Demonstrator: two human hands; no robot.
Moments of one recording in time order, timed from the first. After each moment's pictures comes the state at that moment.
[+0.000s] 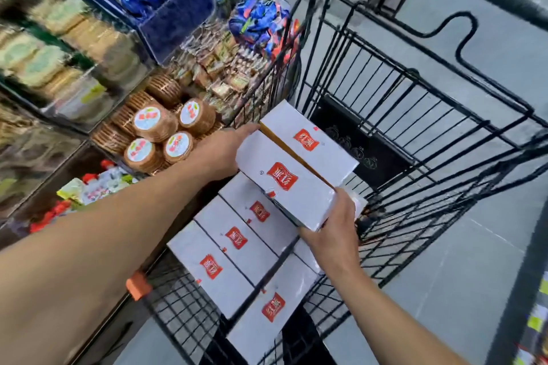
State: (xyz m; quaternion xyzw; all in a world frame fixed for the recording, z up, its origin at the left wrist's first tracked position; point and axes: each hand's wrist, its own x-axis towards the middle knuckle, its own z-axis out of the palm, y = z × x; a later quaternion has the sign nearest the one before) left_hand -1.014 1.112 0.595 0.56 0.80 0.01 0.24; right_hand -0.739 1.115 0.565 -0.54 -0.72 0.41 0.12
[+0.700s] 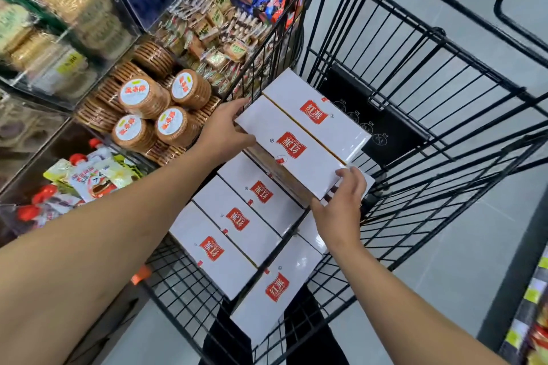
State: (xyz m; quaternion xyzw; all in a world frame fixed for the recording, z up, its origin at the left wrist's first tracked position) left_hand -1.008 1.111 0.558 0.37 0.82 0.25 0.34; right_hand -0.752 1.115 0.533 -0.59 -0.69 0.41 0.13
